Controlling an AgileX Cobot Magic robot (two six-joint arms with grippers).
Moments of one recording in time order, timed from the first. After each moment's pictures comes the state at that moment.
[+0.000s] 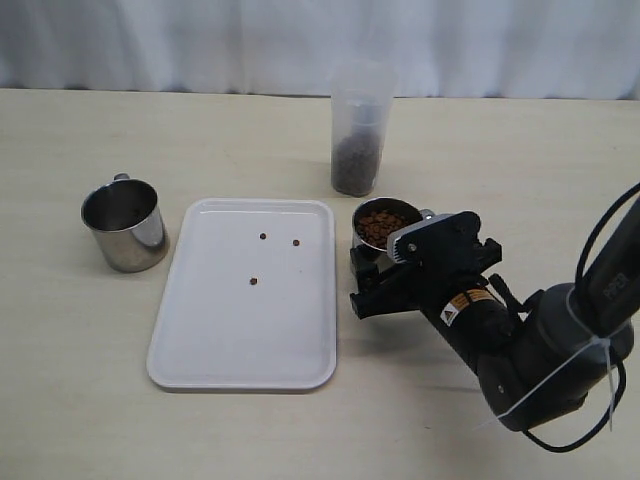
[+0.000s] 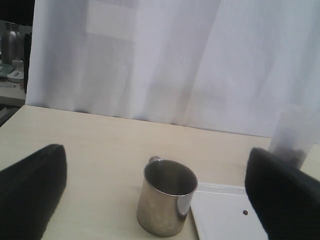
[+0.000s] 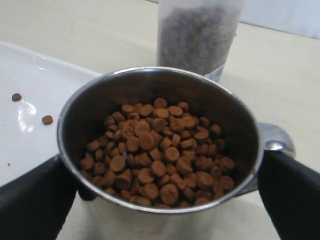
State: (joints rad) left arm 0.02 0.00 0.00 0.04 0.13 -0.21; right arm 0.60 2.11 -0.50 0.29 -1.17 -0.15
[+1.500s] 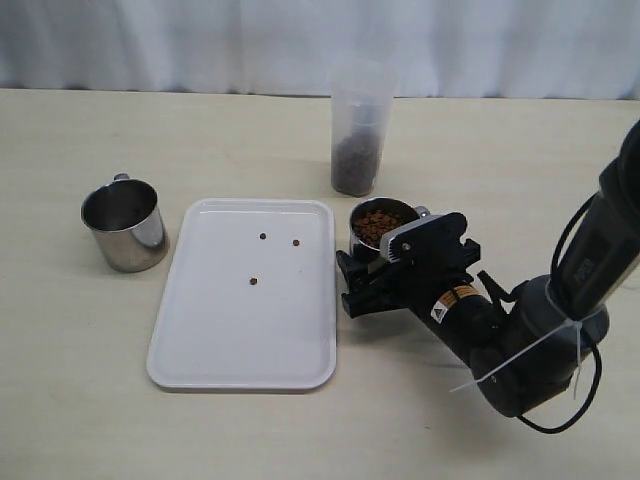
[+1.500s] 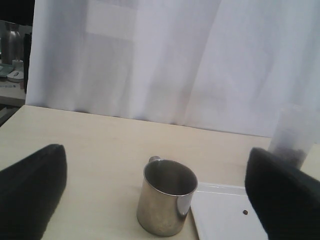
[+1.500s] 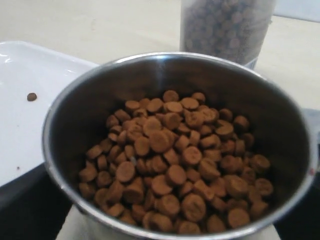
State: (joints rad) left arm 0.02 0.00 0.00 0.04 0.13 -0.21; right arm 0.54 2.22 -0.57 0.12 -1.21 -0.06
